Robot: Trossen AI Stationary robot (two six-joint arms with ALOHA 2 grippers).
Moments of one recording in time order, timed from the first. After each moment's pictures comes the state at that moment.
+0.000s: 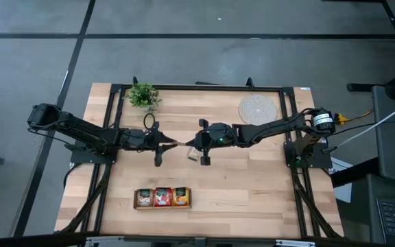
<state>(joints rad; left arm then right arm) -0.10 1.11 0.32 0.48 -0.27 -0.14 0.04 1.75 1.09 0.24 0.05 -0.15</state>
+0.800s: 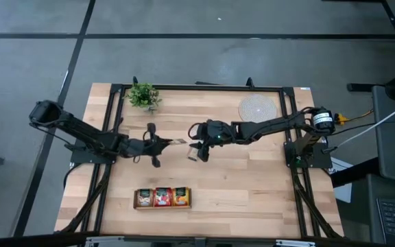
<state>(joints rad) -0.26 1.10 0.32 0.39 -0.63 0.38 0.00 1.75 1.09 0.10 0.06 0.31</state>
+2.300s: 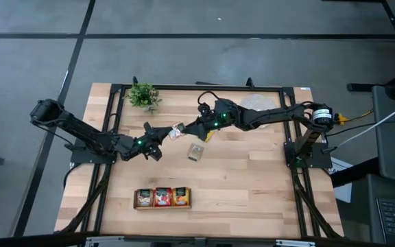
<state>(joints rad) -0.31 1.11 0.37 0.74 -0.91 1.45 -0.18 1.75 1.09 0.45 -0.34 0.76</state>
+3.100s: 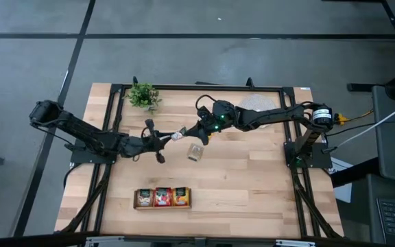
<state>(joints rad) -0.26 1.11 0.37 0.45 -0.76 0.34 -0.18 1.75 1.09 0.37 -0.37 0.59</state>
